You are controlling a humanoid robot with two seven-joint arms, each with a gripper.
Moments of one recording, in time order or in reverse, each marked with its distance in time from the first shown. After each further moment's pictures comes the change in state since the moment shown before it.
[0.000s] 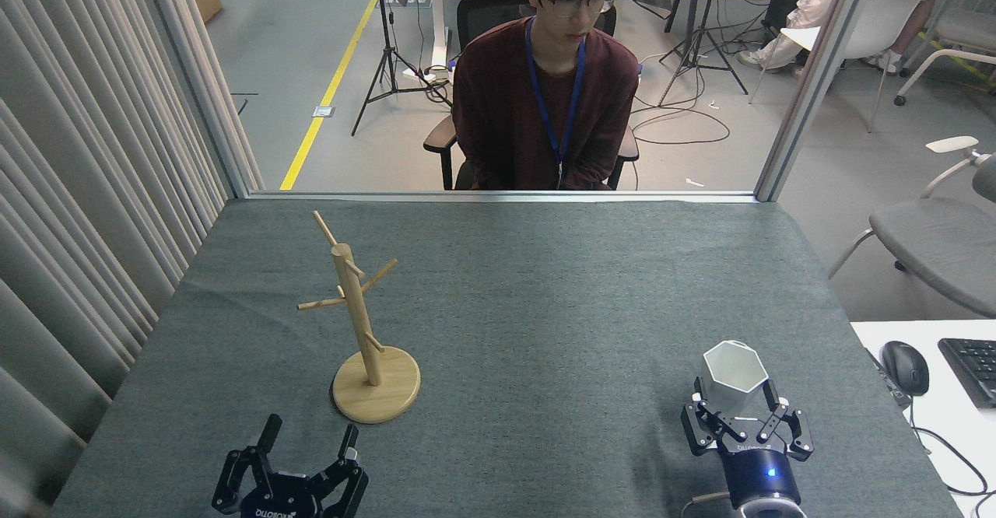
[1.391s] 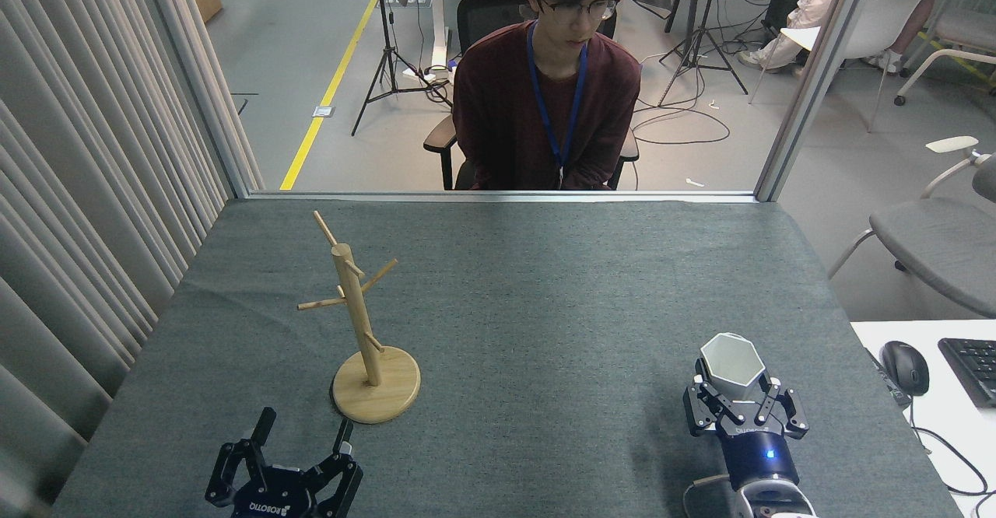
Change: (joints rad) left arm -0.019 0.018 0.001 0.005 -0.002 -0.002 0.012; right arm -0.060 -0.023 0.017 0.065 -0.011 -0.030 -0.050
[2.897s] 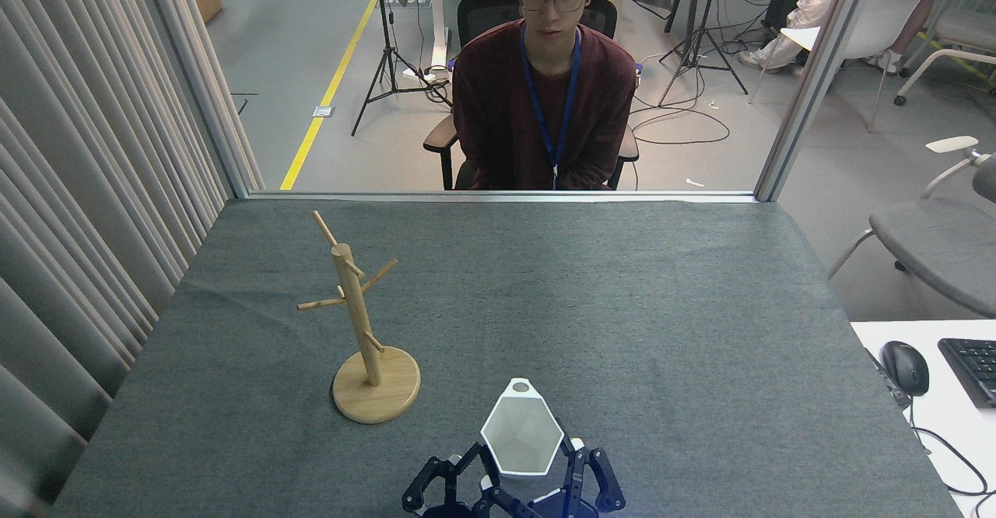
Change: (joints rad) left arm -0.103 -0.036 -0.424 0.186 -0.276 -0.065 0.014; right arm 0.460 0.261 0.429 -0.654 0.275 0.018 -0.050
